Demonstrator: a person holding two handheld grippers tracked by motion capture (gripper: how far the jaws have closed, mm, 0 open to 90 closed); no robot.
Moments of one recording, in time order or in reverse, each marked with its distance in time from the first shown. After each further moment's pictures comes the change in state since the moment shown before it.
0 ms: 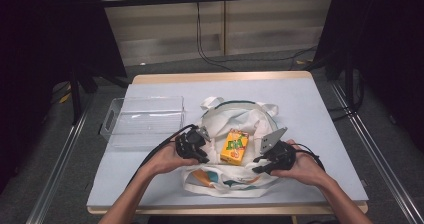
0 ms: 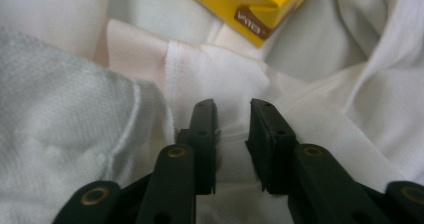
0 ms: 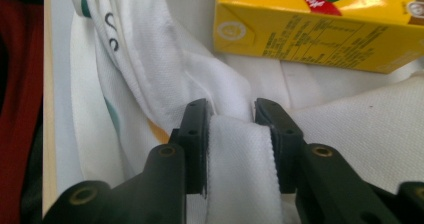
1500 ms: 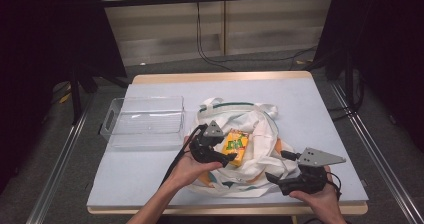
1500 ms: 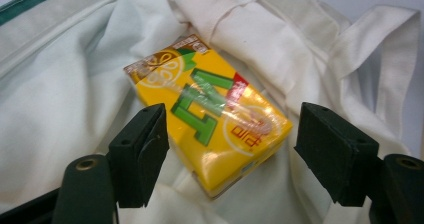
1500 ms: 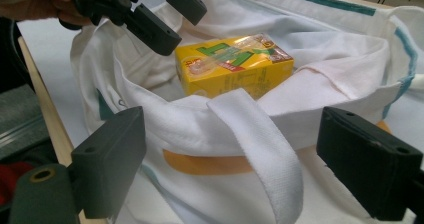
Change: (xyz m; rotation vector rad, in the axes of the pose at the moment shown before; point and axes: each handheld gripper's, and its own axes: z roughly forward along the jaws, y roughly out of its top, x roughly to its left) left arm -0.048 0.036 0.003 -0.405 0.154 -0.133; right arm 0.065 -0.049 -0.049 -0.503 -0.330 0.326
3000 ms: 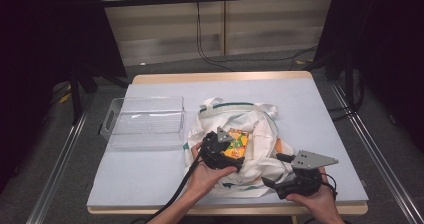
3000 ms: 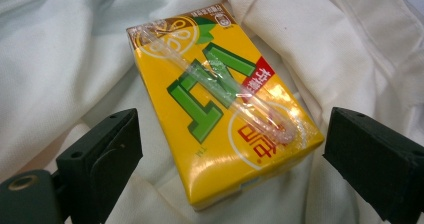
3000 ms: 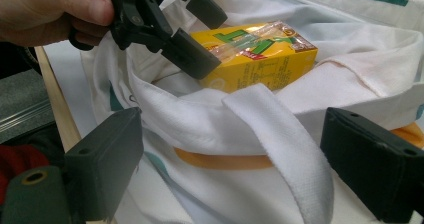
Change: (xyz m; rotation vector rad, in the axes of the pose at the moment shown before) left arm -0.019 -0.009 0.033 0.039 0.200 -0.156; right arm 0.004 -0.005 0.010 0.034 0.037 -0.046
